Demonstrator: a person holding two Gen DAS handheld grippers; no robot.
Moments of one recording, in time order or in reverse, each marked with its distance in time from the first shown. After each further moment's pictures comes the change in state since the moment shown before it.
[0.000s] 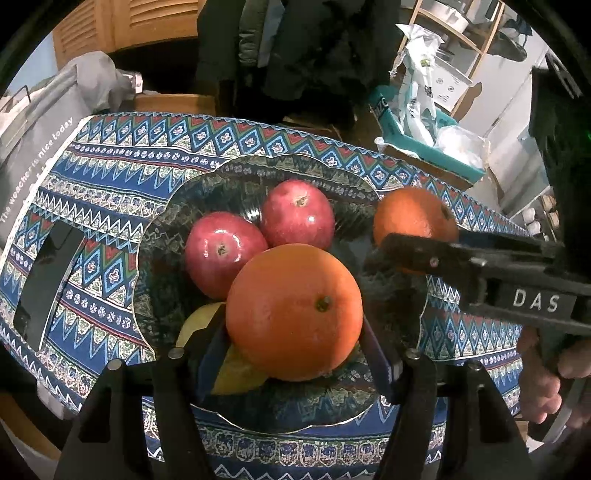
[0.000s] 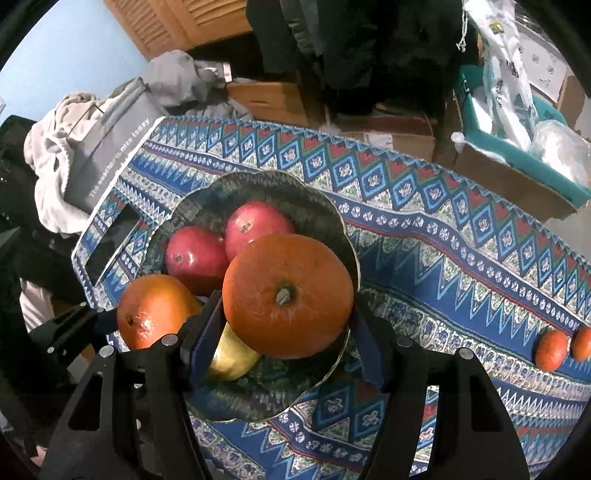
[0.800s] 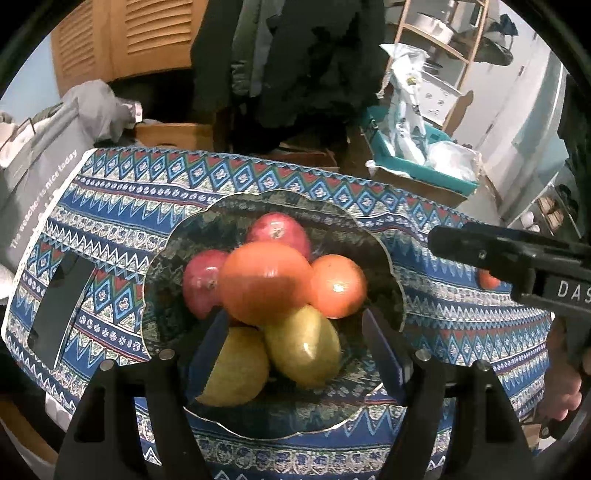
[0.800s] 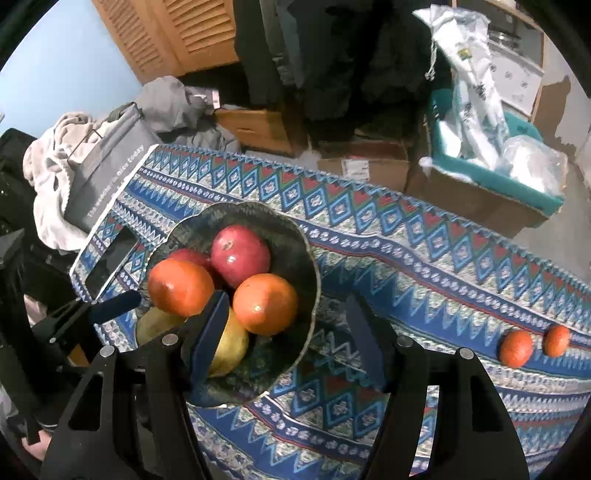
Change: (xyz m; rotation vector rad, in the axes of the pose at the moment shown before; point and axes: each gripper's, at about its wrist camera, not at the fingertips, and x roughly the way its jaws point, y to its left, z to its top) left arm -0.024 -0.017 0.009 0.049 -0.091 0.015; right arm -0.052 -0.008 -0.001 0.004 -0.105 -0.070
